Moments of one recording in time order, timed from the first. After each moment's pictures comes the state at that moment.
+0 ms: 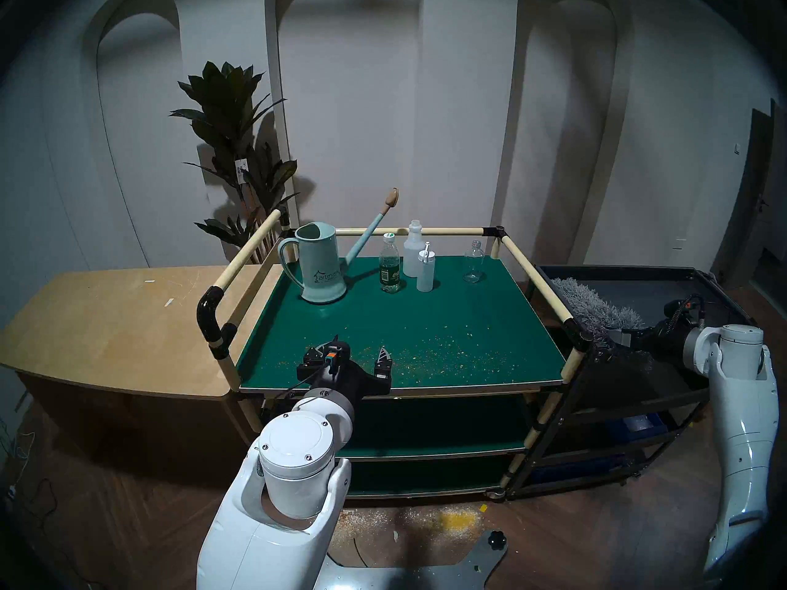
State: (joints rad) left arm 1.86 -1.49 -1.28 -2.12 0.00 0.49 0.15; right arm -1.52 -0.94 2.05 -1.50 0.25 0.72 0.76
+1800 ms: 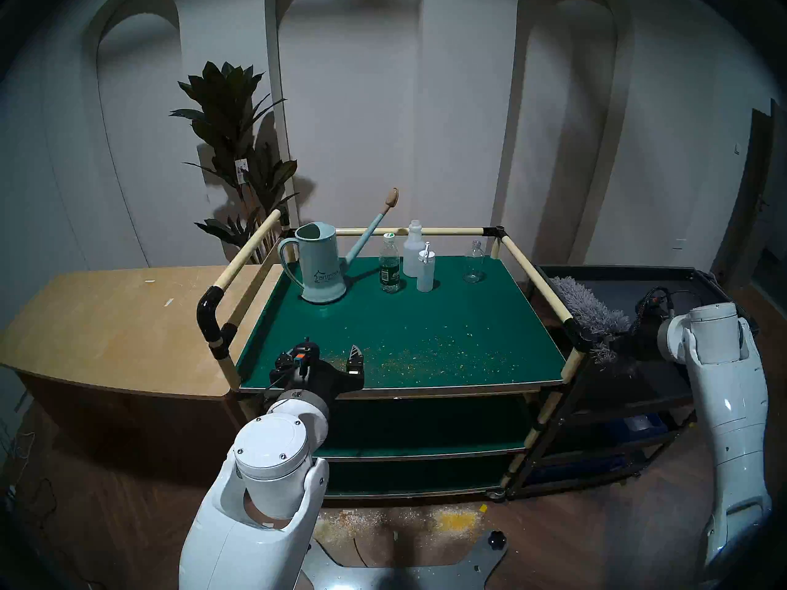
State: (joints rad) left arm 1.89 -1.45 -1.36 -2.12 -0.11 0.45 0.23; right arm -1.46 -0.91 1.88 -1.58 0.11 0.95 0.69
